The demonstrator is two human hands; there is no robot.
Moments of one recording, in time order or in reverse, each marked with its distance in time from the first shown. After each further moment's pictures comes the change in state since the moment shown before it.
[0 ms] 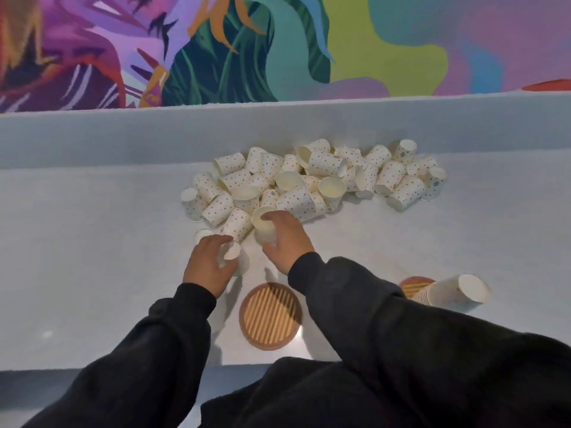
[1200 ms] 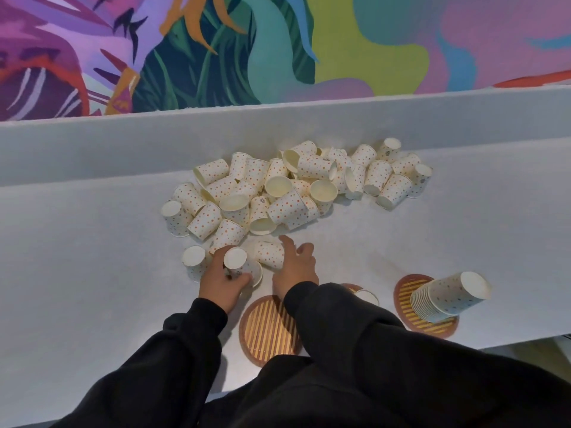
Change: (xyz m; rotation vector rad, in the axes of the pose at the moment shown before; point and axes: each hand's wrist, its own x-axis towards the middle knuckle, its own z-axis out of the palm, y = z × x) left_hand 0.016 0.003 0.033 -0.396 -0.115 -0.134; right_hand -0.001 0.029 0.052 -0.131 0.017 0.546
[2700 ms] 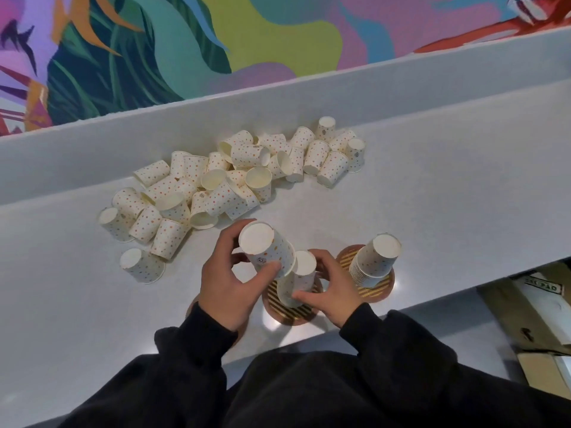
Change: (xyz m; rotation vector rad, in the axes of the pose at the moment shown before) left_hand -0.115 0.164 0.086 -0.177 -0.080 0.422; right_hand -0.093 0.194 -0.106 0.601 0.027 -0.211
